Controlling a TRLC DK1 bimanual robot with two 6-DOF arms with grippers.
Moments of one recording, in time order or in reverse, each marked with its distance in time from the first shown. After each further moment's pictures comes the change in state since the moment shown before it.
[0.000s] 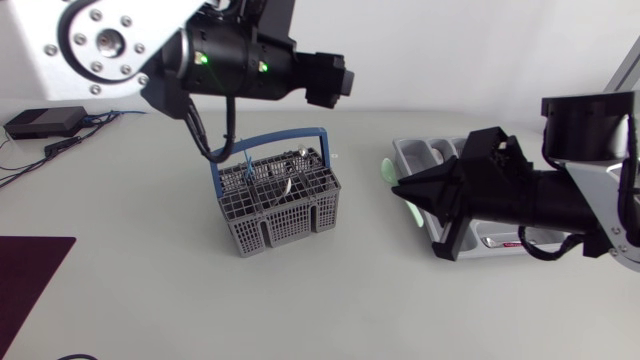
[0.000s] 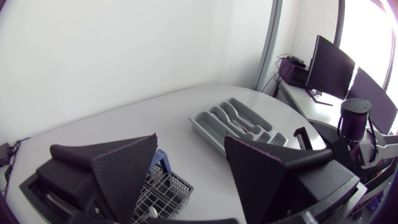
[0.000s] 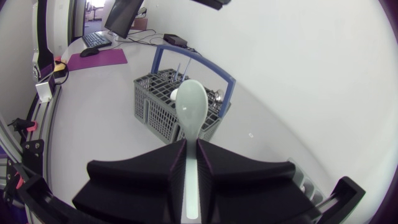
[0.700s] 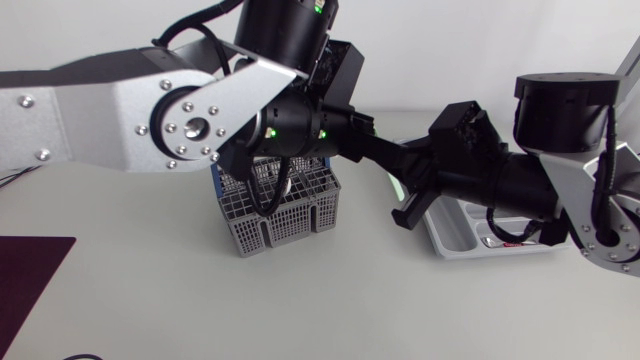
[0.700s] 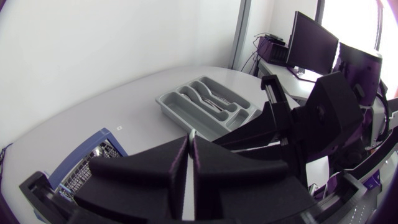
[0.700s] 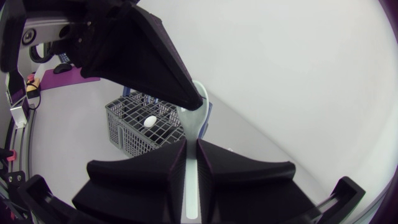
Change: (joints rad) left arm -0.161 0.075 -0.088 0.099 -0.008 -0.005; right arm 0.182 0.070 0.039 0.214 0.288 0.169
